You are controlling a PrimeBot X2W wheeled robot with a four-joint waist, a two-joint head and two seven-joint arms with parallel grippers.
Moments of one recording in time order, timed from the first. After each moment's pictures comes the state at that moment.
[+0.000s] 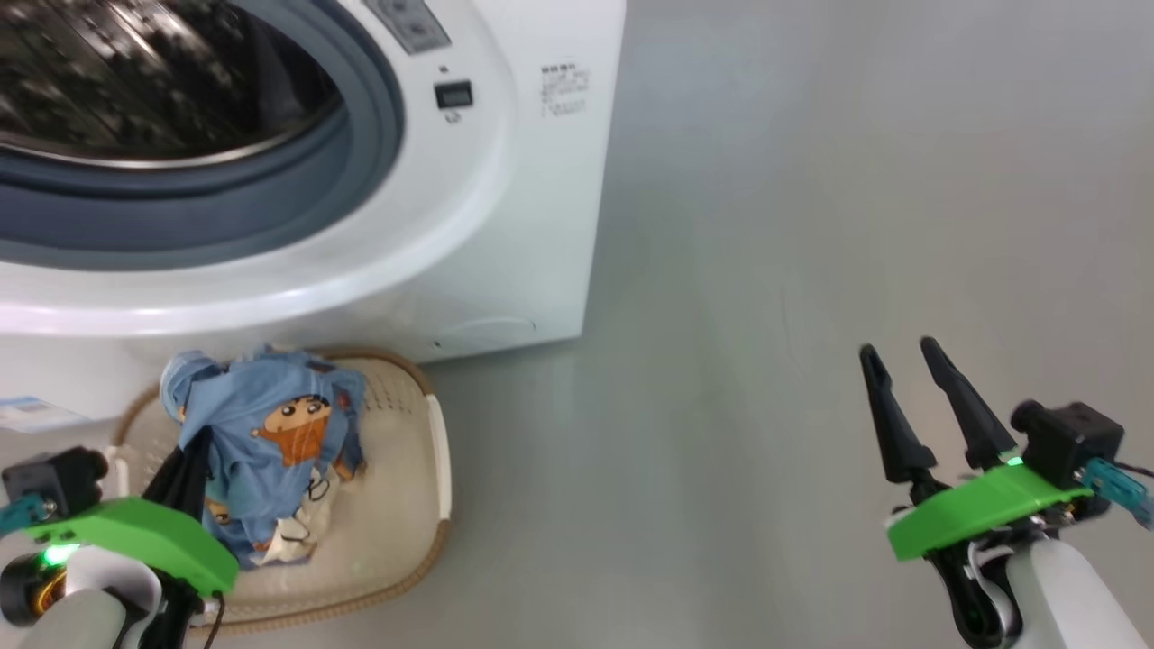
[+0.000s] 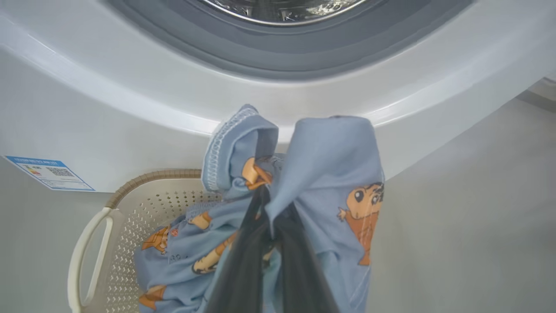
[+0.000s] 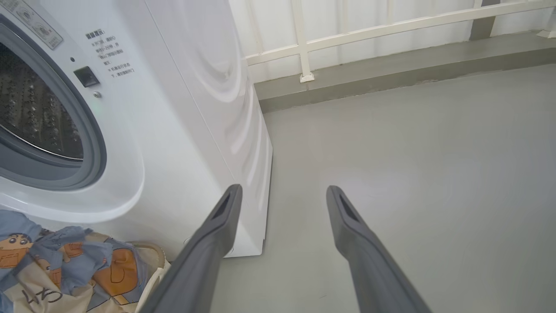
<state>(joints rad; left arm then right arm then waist) -0.44 0.42 -0.51 0.65 -0.96 -0.13 -0.25 -0.27 -0.19 0.09 0.30 0.43 0.13 -0.25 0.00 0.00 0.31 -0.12</state>
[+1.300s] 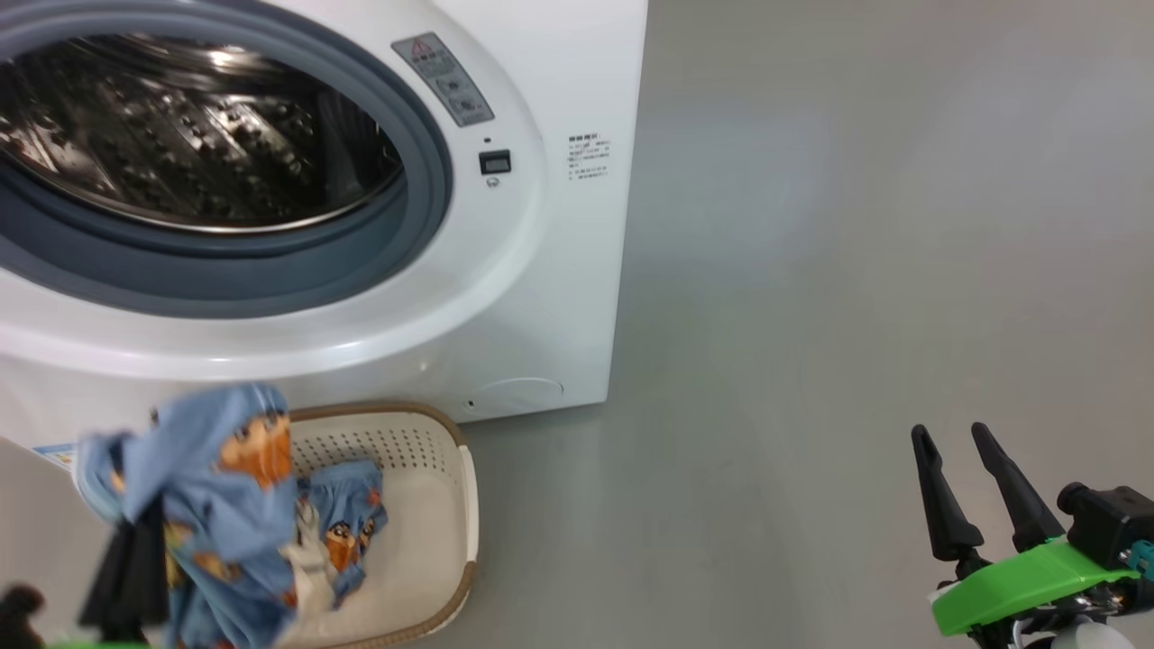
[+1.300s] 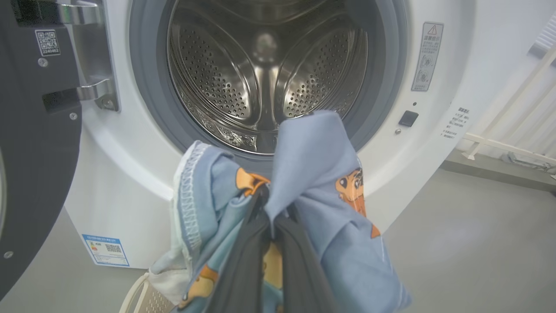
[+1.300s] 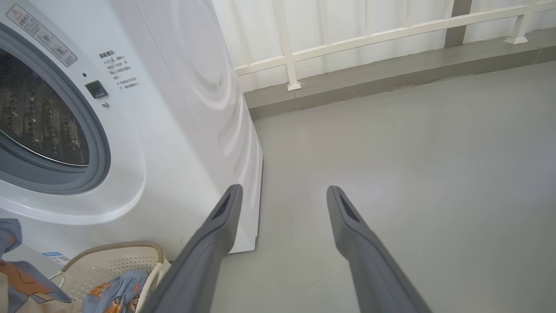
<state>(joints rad) 0.07 0.24 0.02 0.03 -0.57 -0.13 -0.25 -0.10 -0.21 0.02 0.27 0.44 0.13 -0.25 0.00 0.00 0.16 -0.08</state>
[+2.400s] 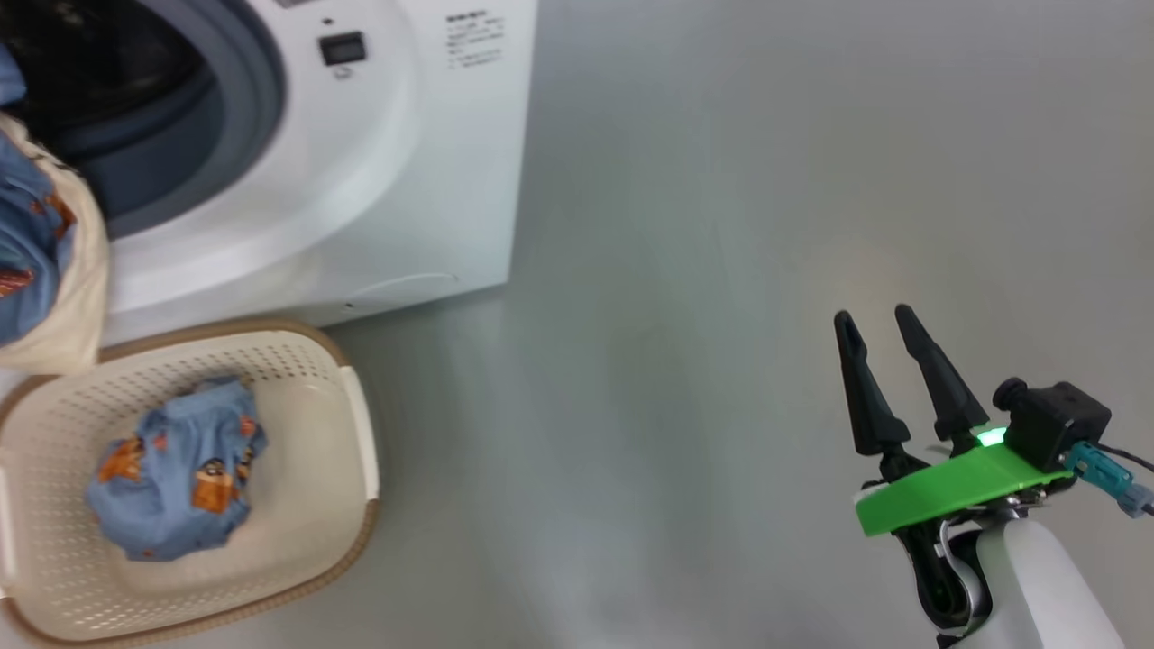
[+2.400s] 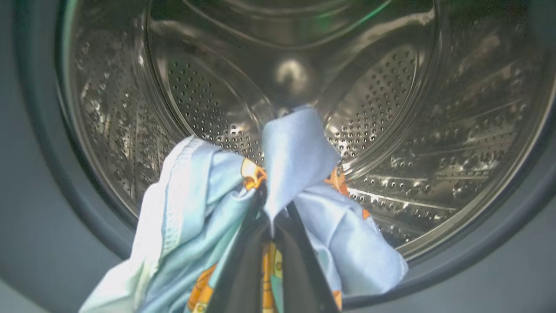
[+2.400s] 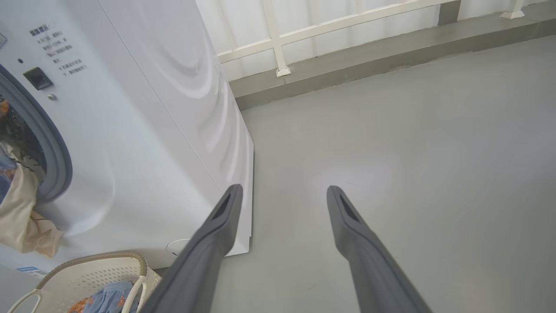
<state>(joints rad) -0.86 0.41 -0.01 0.68 -0.55 -0.13 -0.26 -0.28 -0.12 0.08 0.24 0.43 0.13 -0.25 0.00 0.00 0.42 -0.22</state>
